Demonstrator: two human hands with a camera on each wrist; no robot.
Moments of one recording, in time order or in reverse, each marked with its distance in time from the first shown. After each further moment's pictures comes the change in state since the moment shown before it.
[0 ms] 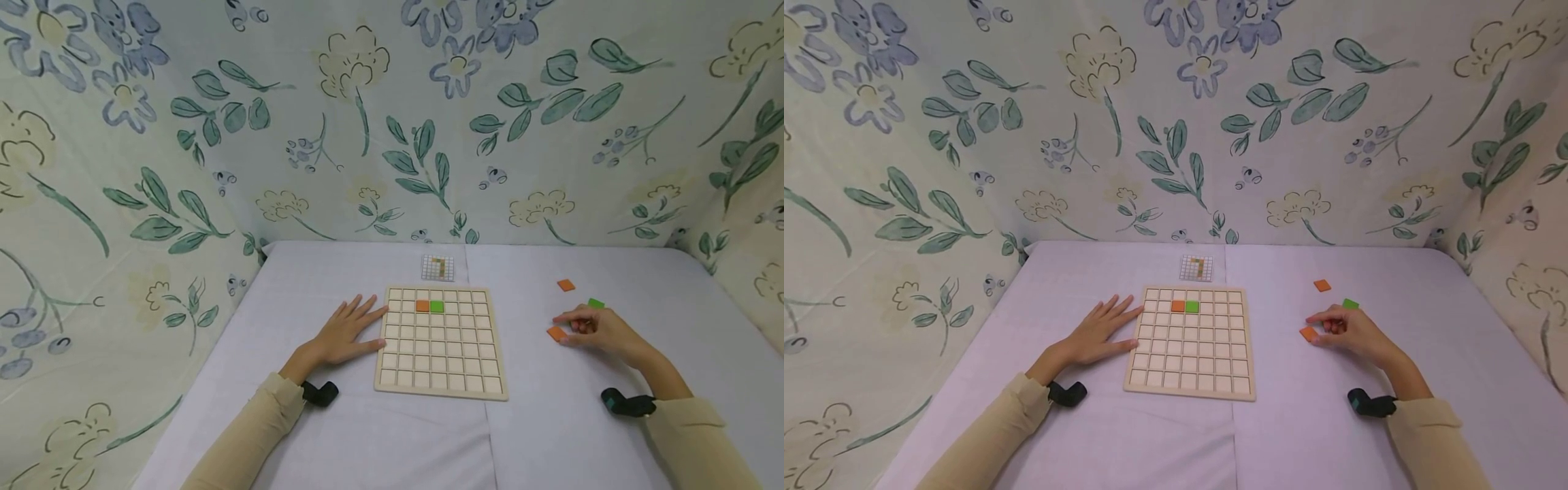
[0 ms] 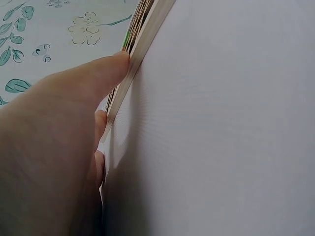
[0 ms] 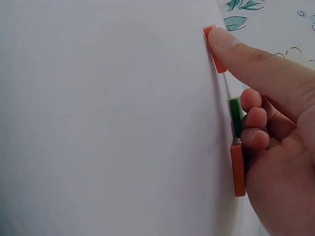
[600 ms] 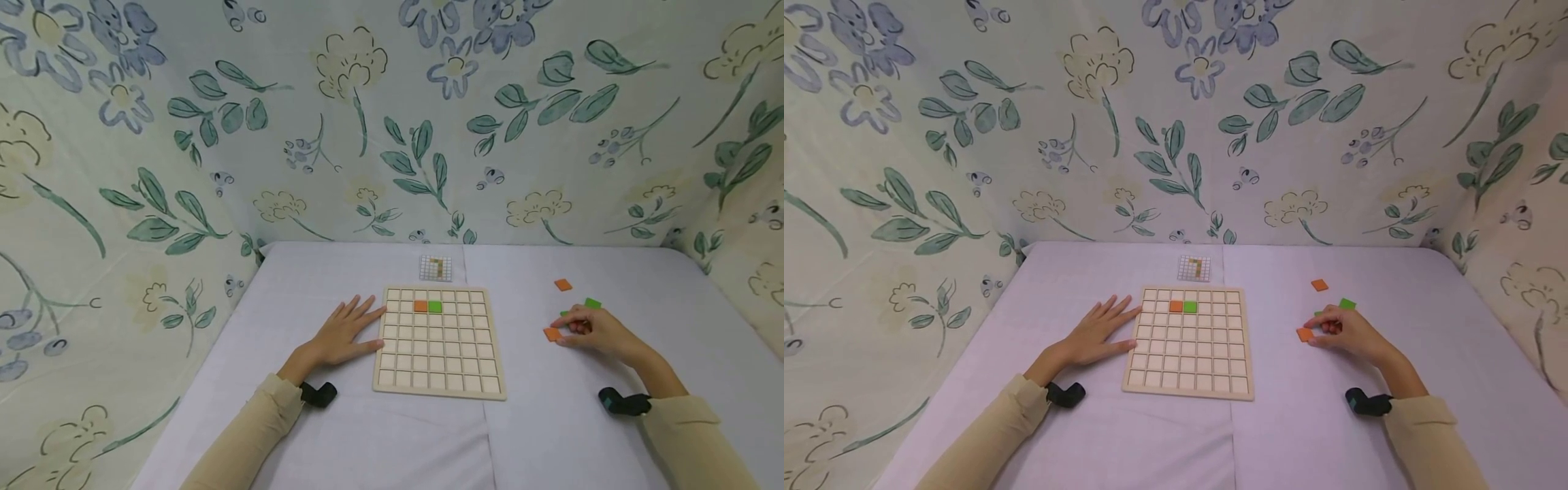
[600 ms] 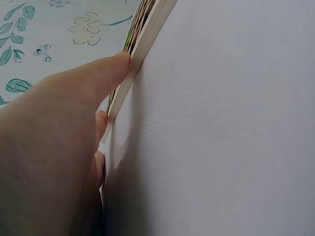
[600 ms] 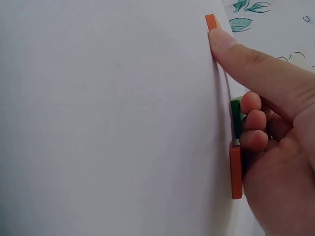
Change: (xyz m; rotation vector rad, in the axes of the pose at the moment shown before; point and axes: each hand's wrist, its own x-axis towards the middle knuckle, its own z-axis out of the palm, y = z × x) left_hand -0.001 0.002 -0.003 0.002 -0.021 -0.017; right_hand 0.004 0.004 0.002 -0.022 0.002 -0.018
